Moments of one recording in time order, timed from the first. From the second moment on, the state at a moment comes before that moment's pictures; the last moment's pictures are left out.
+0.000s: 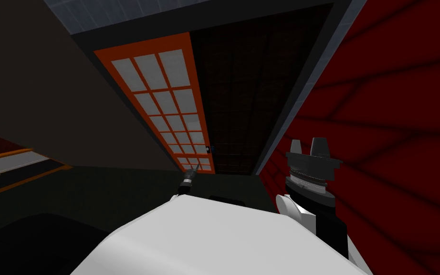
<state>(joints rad) 0.26 0.08 0.27 -1.18 -0.26 -0.75 -0.98</state>
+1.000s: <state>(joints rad) 0.20 0.07 0.31 -1.00 -0.30 -0.81 -1.16</state>
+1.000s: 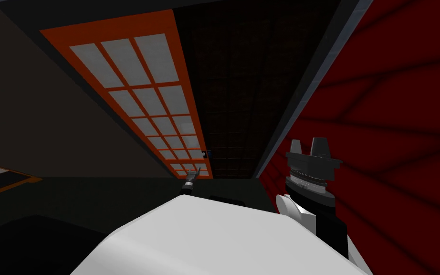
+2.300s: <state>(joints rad) 0.23 0.10 0.40 -0.86 -0.28 -0.83 -1.27</state>
